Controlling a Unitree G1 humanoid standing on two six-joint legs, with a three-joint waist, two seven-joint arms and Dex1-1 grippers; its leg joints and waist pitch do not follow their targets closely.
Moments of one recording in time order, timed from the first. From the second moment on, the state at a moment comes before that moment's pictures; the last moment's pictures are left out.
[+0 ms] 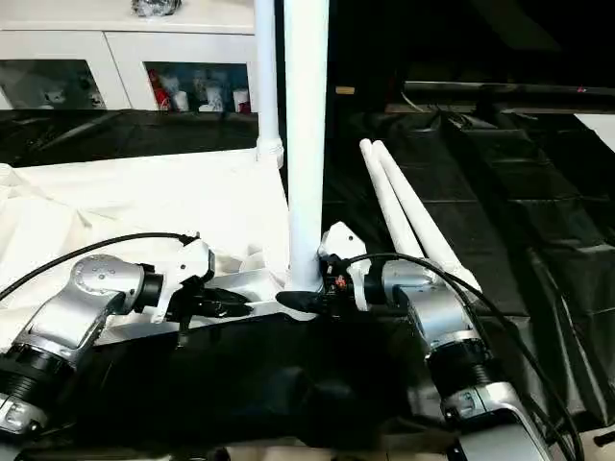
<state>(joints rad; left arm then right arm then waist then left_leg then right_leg) -0.46 0.43 -0.25 0.37 -0.05 0.18 -1.24 -0.50 -0.28 0.19 0.49 0.11 0.19 1.11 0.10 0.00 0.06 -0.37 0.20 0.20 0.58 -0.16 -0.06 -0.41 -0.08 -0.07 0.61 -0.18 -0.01</state>
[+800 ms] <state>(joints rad) -0.60 0.23 -0.22 0.55 0.05 0.28 -0.86 -0.66 -0.02 0.00 0.80 0.05 0.13 0.44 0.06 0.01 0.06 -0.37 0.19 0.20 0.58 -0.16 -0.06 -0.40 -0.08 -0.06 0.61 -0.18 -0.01</state>
